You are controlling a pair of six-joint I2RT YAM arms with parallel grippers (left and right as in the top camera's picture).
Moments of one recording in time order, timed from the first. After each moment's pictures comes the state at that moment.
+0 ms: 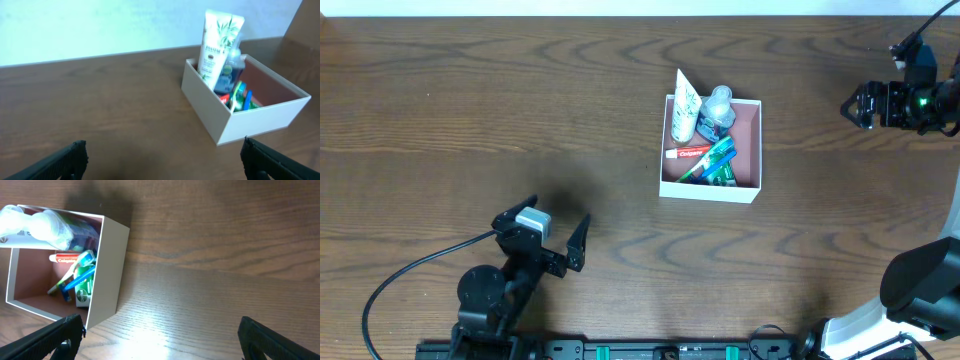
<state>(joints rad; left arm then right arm) -0.16 0.18 0.22 -0.22 0.26 -0.04 -0.37 1.80 1.82 -1.29 -0.40 -0.32</state>
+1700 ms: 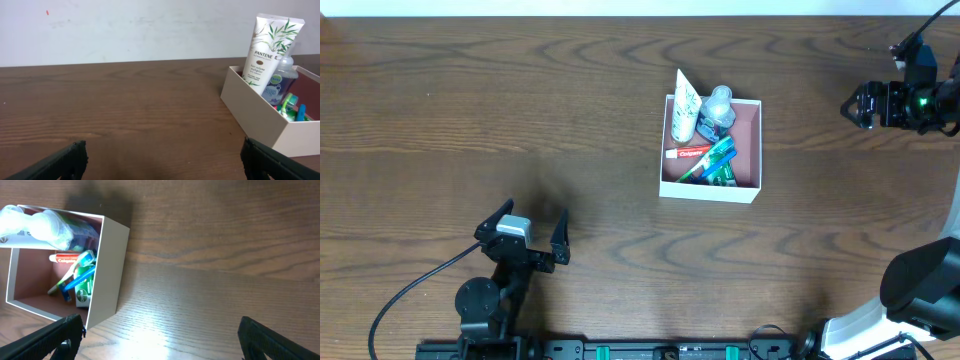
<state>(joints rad) 0.02 0.01 0.06 -0.17 0.26 -0.04 -0.37 1.80 1.82 -1.29 -0.40 -0.32</state>
